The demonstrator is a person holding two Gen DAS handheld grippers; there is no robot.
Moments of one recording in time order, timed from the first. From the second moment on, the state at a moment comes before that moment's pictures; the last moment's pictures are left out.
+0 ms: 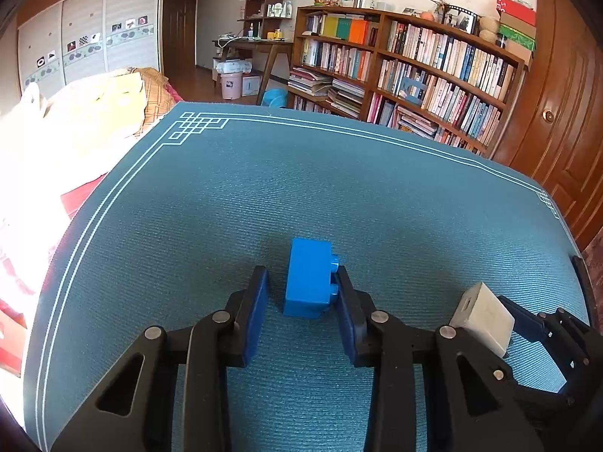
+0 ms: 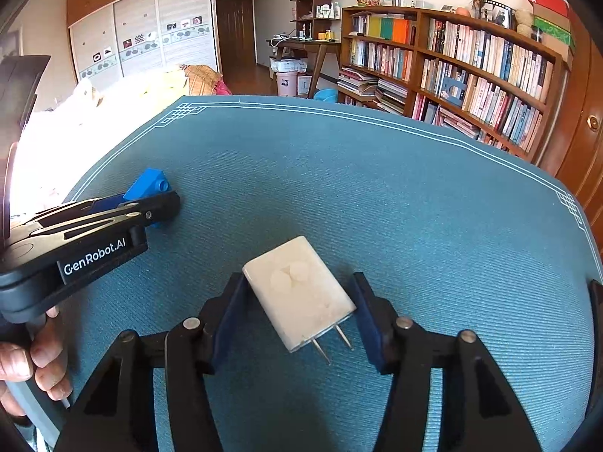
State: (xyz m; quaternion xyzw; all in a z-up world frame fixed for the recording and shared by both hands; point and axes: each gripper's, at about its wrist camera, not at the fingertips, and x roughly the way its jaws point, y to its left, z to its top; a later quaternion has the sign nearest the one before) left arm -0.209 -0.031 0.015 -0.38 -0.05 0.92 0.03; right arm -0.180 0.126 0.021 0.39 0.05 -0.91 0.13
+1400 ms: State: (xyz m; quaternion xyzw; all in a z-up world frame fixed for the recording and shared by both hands) left arm -0.049 0.109 0.055 -0.35 0.06 0.91 0.22; right arm 0.045 0.279 0.064 0.36 -0.10 -0.93 0.07
